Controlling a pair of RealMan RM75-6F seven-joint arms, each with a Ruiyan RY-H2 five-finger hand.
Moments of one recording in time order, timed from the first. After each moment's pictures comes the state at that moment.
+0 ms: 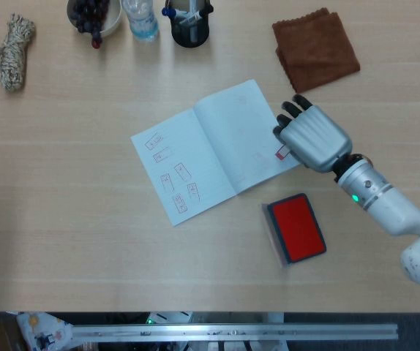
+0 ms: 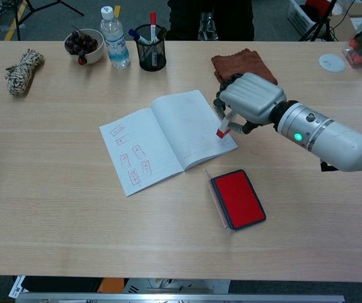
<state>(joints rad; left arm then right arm) 0.01 -1.11 0.02 -1.68 1.56 1.55 0.04 0.73 -1.61 0.11 -1.36 -1.37 0.87 -0.55</state>
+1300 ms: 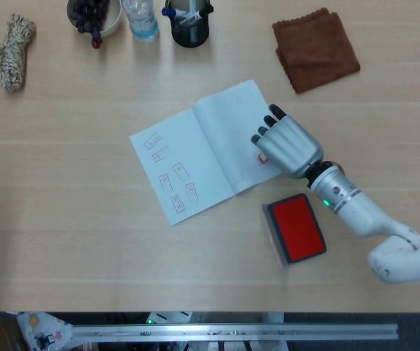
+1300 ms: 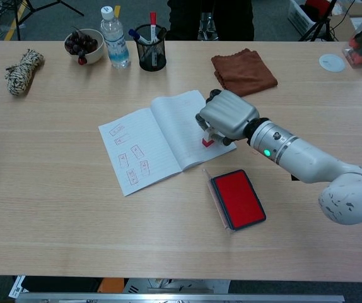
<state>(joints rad) 0.01 -1.11 0.02 -1.66 1.54 1.54 0.02 0.77 -1.83 0.06 -1.09 -1.40 0.89 -0.51</state>
